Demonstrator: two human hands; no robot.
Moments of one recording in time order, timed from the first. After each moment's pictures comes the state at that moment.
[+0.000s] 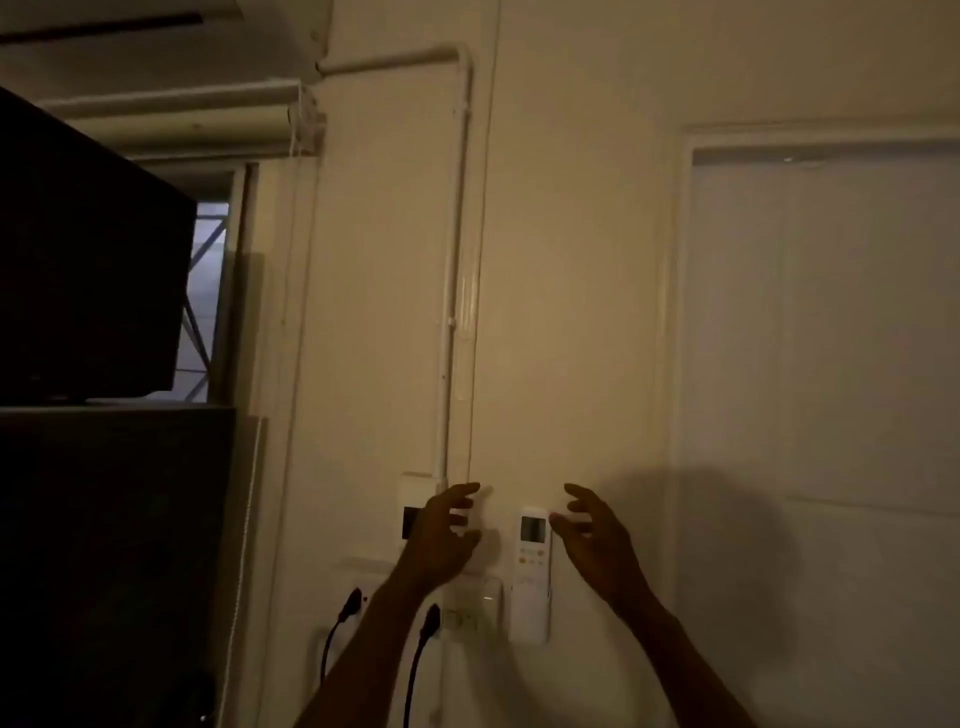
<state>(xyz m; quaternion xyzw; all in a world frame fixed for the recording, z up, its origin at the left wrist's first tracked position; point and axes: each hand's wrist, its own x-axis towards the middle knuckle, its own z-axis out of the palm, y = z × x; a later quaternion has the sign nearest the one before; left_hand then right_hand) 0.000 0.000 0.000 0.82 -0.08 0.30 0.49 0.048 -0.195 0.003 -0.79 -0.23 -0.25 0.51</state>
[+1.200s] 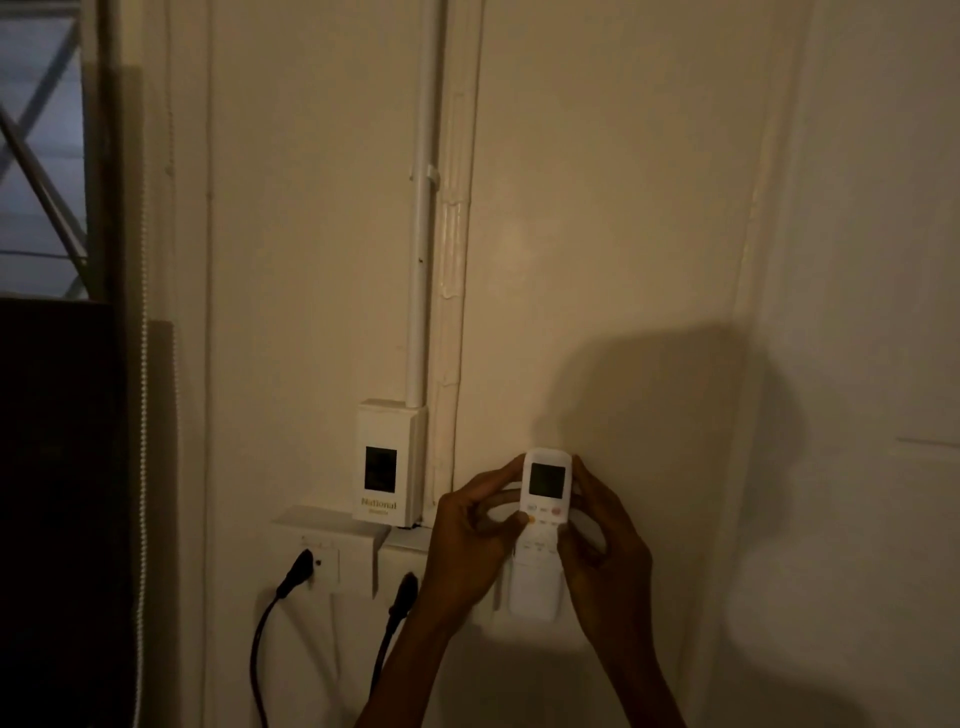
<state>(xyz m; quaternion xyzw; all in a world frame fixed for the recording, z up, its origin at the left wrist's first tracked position) 0.080 -0.030 -0.067 0.66 -0.17 0.30 0.67 0.098 -0.166 -0.082 -0.68 -0.27 -0.32 0.60</state>
